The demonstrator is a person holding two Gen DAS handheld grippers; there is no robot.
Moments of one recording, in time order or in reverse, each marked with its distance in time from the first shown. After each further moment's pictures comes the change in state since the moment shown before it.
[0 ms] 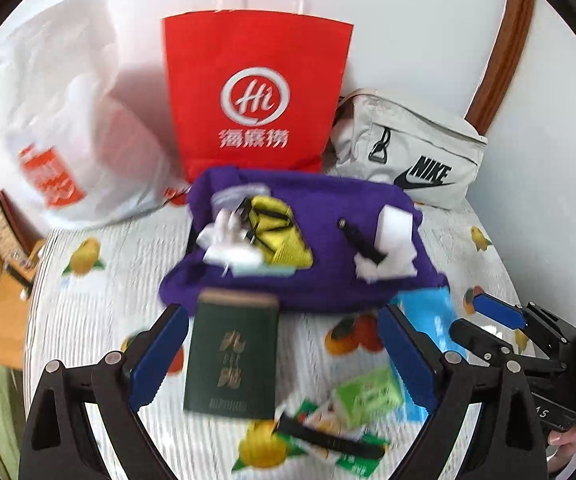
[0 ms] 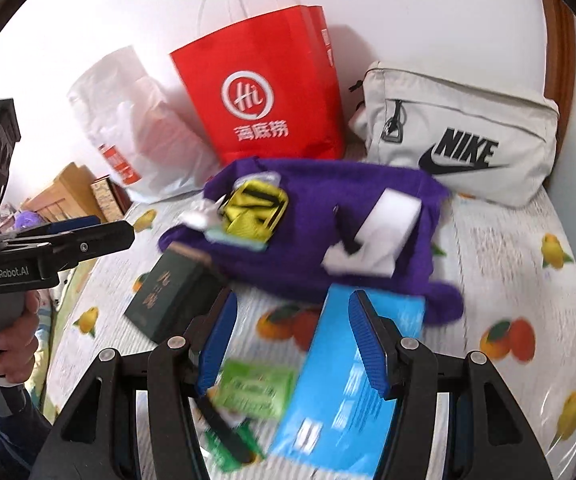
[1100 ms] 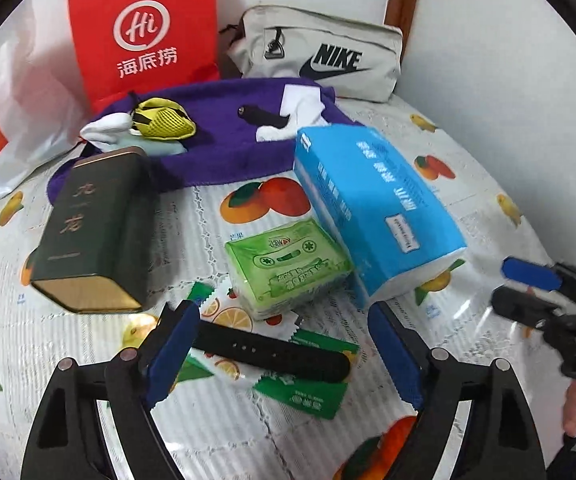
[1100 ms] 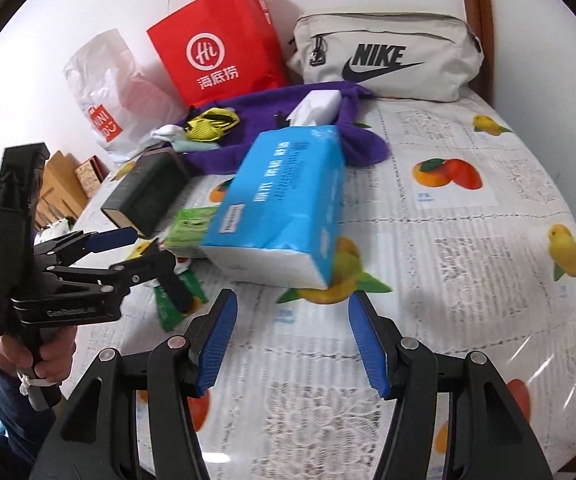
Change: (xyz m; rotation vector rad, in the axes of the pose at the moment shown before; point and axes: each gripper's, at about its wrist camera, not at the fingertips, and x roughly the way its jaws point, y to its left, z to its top) left arm 0.052 -0.082 -0.142 0.230 0.027 -0.088; right arm -0.042 -0.054 -0.154 0.100 0.005 -0.069
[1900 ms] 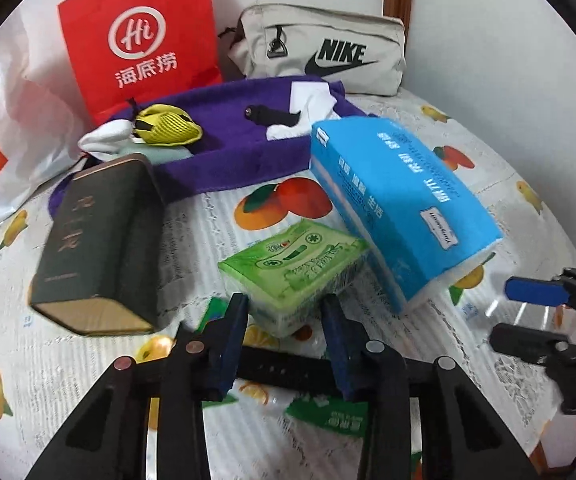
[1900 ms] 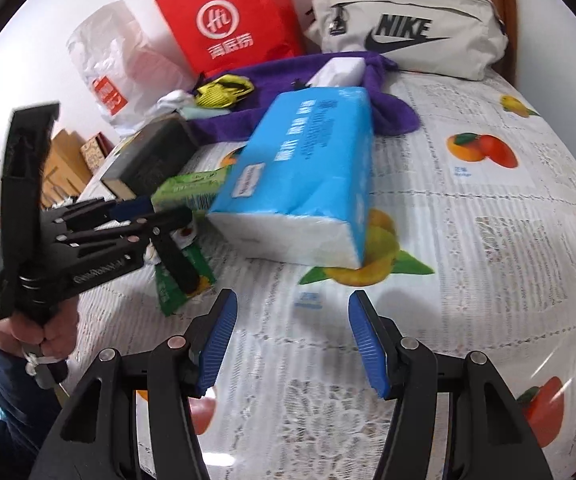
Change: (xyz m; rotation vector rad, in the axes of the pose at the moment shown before) left arm 0.008 0.007 -0.003 0.057 -0.028 0.050; right arm 0.030 0.021 -0.012 -0.037 0.083 0.035
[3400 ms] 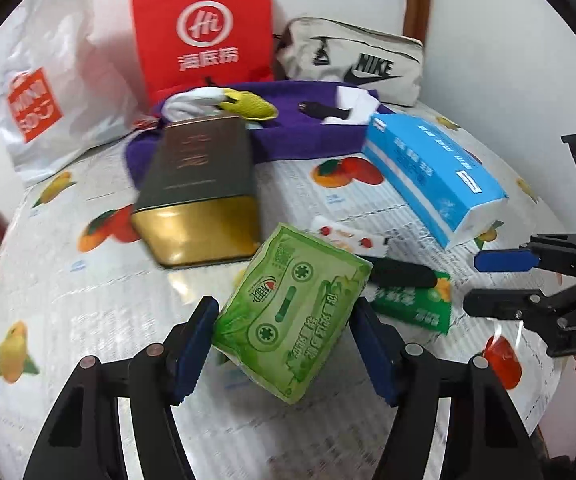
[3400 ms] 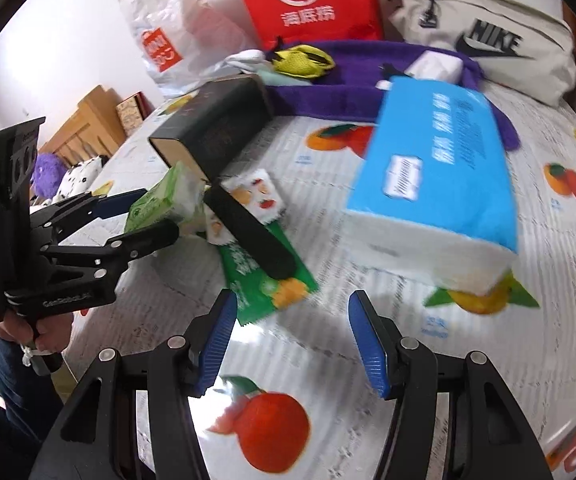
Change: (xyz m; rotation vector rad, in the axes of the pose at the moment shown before) left arm -0.036 0.070 -0.059 -0.049 -0.052 0.007; right arm 0.035 0.063 0.010 -0.145 0.062 0.095
